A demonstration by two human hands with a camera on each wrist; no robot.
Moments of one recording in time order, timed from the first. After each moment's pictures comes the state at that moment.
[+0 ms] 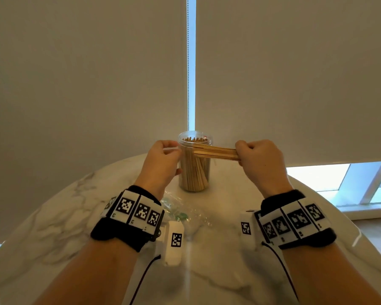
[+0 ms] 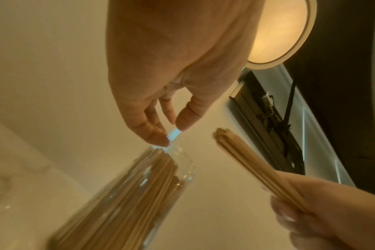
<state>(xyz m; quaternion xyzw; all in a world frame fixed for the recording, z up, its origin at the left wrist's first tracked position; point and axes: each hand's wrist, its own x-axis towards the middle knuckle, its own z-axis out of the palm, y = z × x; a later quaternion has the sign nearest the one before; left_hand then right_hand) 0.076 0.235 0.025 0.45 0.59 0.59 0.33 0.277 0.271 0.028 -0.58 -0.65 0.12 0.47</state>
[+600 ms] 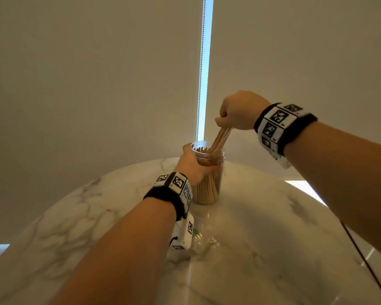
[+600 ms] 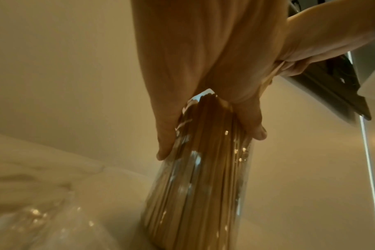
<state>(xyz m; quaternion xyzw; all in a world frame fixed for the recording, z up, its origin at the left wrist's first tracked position) 0.069 0.323 0.000 0.58 0.59 0.46 0.32 0.214 0.368 0.152 -0.46 -0.86 -0.19 0.10</state>
